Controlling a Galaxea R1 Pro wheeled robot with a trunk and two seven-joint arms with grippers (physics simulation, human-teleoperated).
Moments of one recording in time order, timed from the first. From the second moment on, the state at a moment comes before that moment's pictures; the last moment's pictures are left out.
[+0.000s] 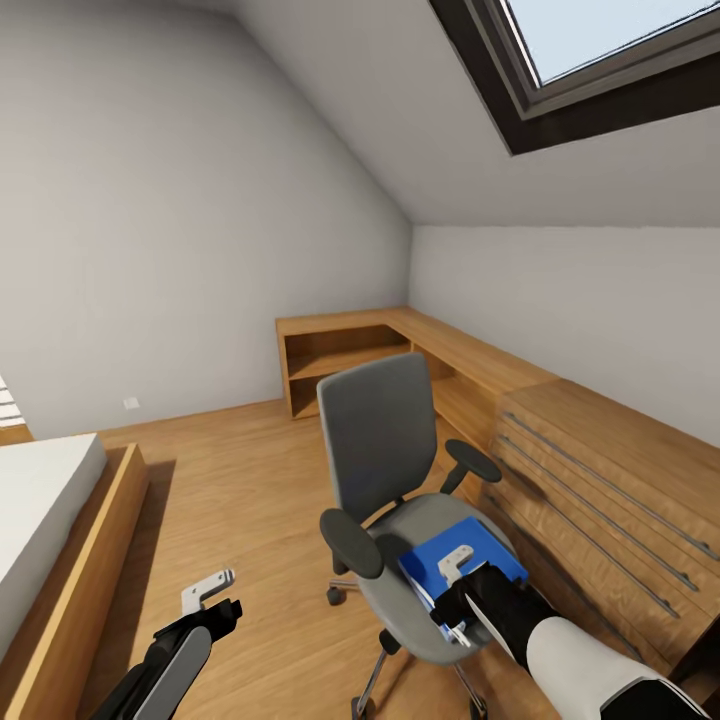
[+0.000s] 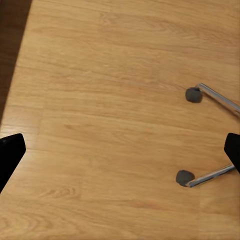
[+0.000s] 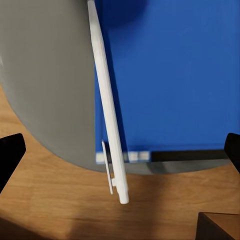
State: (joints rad) left arm -0.28 0.13 -0.25 -1.07 0.80 0.40 0.64; right arm -0.72 -0.01 0.42 -0.32 0.11 0.45 0.22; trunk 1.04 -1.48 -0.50
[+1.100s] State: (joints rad) left arm -0.28 0.13 -0.25 -1.07 0.80 0.40 0.64; right arm -0.72 0.00 0.42 -0.32 0.11 0.45 0.22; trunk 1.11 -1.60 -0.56
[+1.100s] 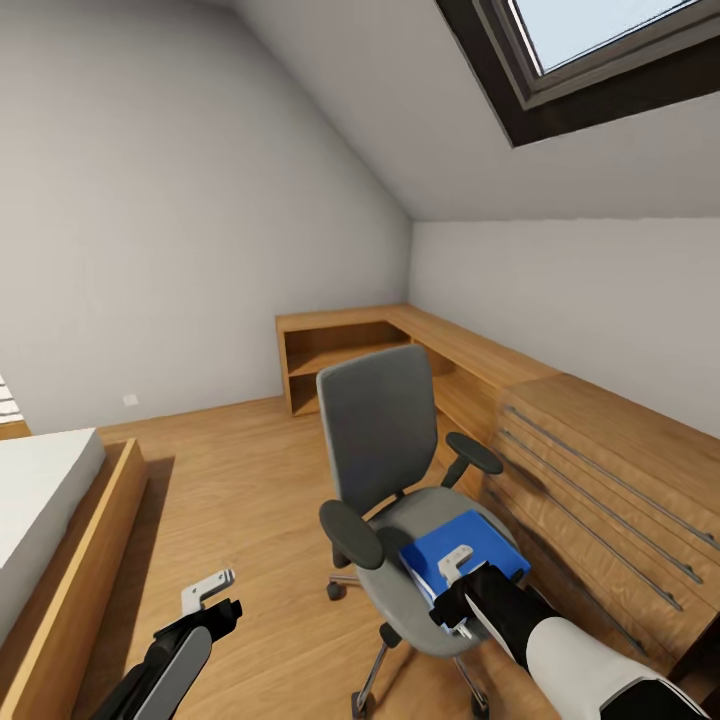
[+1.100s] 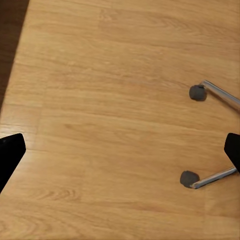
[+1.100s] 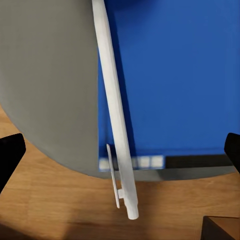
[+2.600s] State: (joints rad) left arm -0.28 0.13 -0.25 -1.07 0.80 0.40 0.64; right arm -0.72 0.00 0.42 -0.32 0.11 0.45 0.22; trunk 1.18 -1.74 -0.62
